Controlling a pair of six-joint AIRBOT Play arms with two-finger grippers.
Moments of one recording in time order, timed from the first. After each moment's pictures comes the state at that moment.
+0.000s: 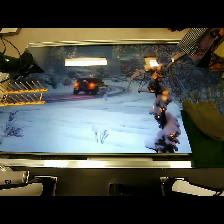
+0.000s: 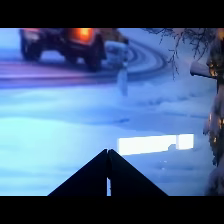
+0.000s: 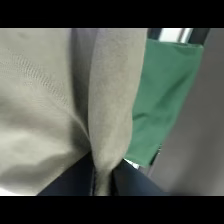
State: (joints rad) left arm 0.13 -1.48 1.89 1.02 -1.47 -1.65; right arm -0.65 -1.45 1.52 -1.81 1.75 2.20
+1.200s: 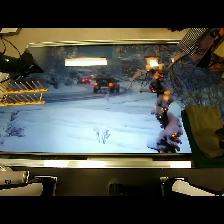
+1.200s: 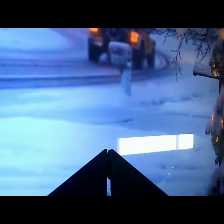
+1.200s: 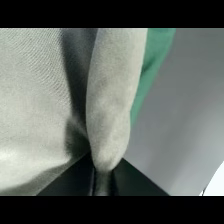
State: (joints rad) left arm 0.13 -1.48 1.89 1.02 -1.48 -1.65; right arm -0.65 -1.41 1.18 -1.94 1.66 2.17
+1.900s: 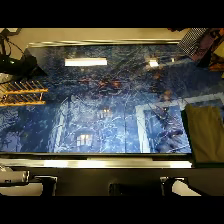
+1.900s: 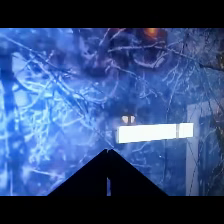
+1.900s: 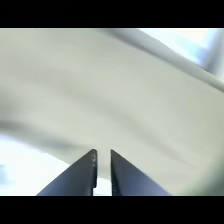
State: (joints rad) left arm 0.12 -1.52 1.89 1.02 -1.51 -1.64; right arm -0.56 -1.30 1.39 -1.67 1.43 1.98
